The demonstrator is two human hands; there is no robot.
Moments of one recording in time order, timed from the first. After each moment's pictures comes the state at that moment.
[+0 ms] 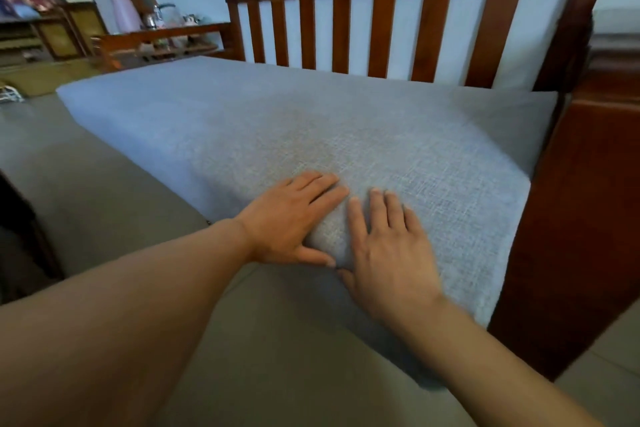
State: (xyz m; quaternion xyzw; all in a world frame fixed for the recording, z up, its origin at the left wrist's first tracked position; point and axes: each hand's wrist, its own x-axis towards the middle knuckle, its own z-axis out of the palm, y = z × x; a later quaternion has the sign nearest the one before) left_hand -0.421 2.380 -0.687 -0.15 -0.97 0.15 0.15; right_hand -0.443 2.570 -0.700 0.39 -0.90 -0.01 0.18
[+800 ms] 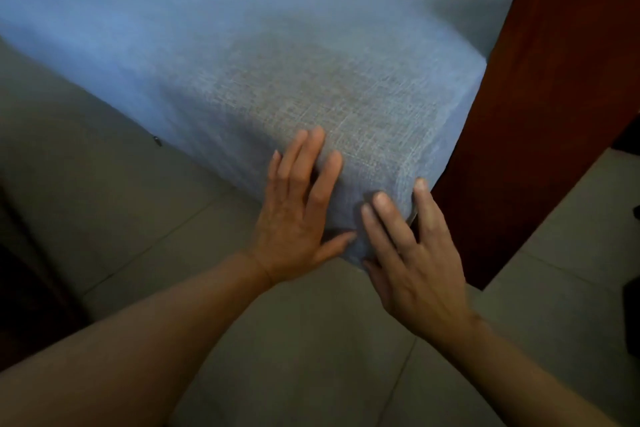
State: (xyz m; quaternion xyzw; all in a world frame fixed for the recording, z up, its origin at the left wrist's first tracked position) left_hand -0.393 2.508 -0.822 -0.10 -0.89 0.00 0.45; right_hand -0.450 2.696 -0.852 0.49 -0.75 0.13 0.43
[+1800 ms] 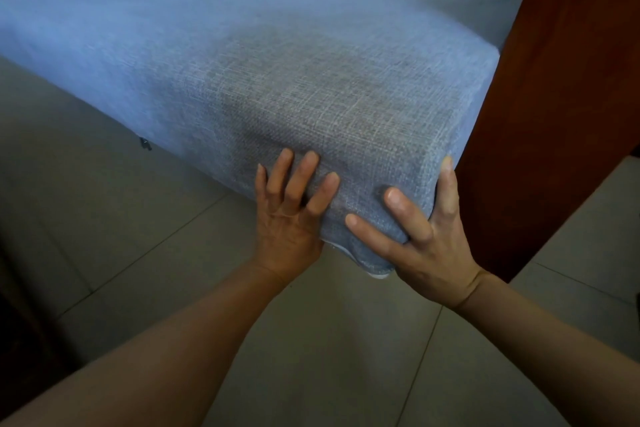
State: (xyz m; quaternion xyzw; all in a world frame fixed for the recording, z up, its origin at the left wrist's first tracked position) left_hand -0.440 2.484 -0.871 -0.06 -0.83 0.03 0.55; right_hand -0.515 2.673 -0.852 0.51 -0.62 0.11 0.59
